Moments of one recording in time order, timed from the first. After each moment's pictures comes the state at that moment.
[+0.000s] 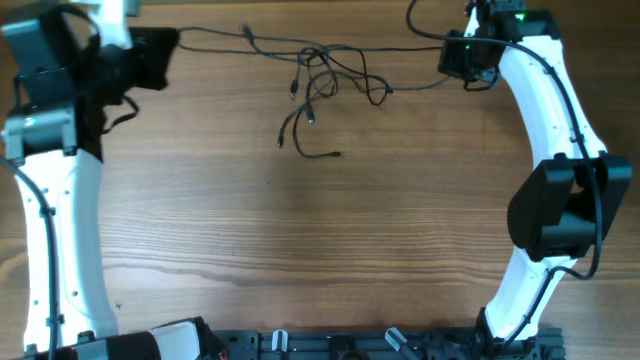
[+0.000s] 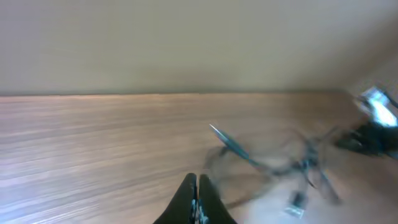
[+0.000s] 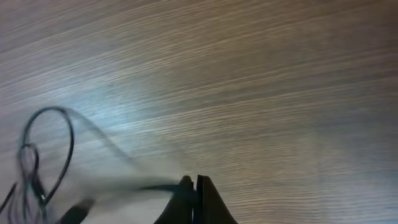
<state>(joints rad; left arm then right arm) 0.23 1.46 1.53 -0.62 0.60 0.00 0.03 2.08 1.89 -0.97 -0.04 0.32</state>
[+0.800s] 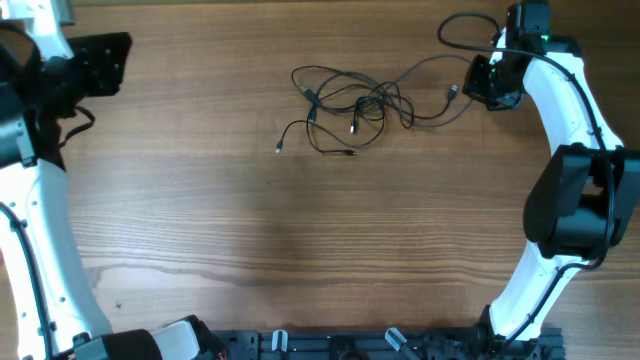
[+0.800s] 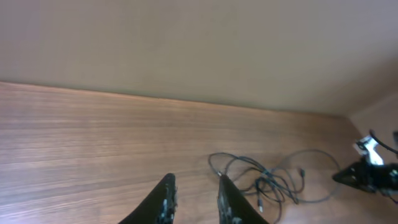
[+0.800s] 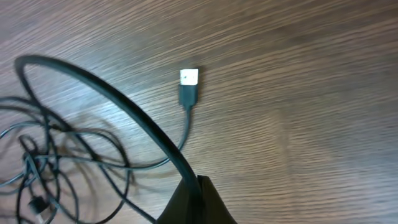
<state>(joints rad) 0.36 1.45 1.53 -0.64 0.71 -0.03 -0.08 2.09 1.72 -0.90 -0.15 0.28</state>
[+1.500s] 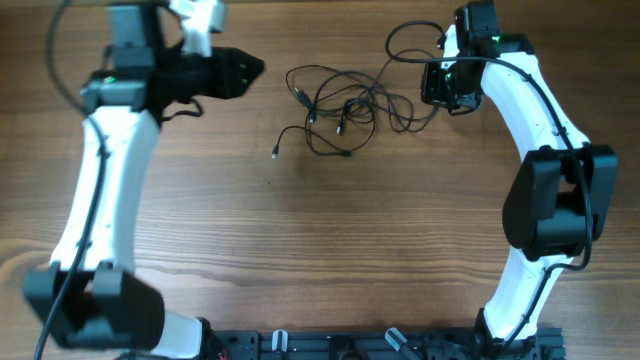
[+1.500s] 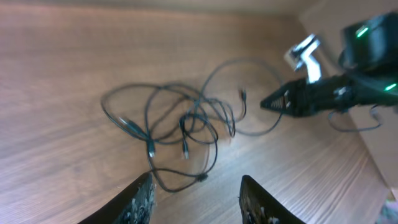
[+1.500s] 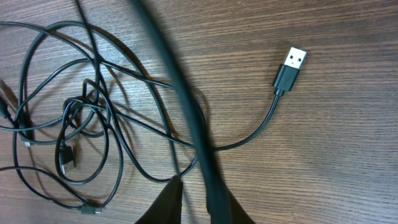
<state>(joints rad) -0.04 1.67 1.53 -0.71 0.67 -0.03 0.08 2.09 1.72 -0.91 -0.20 0.23</state>
